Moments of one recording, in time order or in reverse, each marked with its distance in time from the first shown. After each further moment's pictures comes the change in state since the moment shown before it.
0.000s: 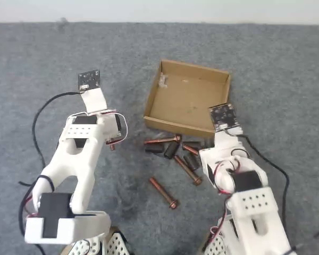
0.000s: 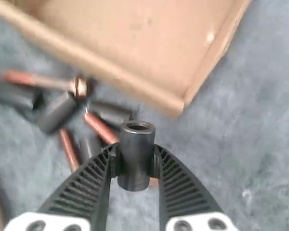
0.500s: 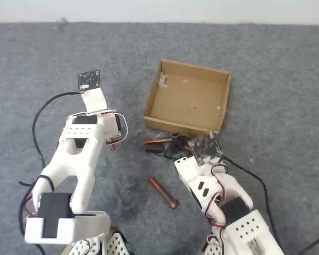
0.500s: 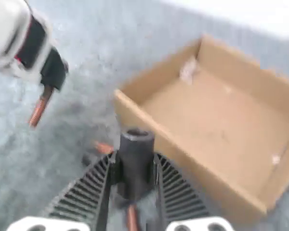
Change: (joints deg) left arm 0.0 0.0 0.0 0.0 0.0; right arm -16.4 -22.8 22.6 -25.4 -0.8
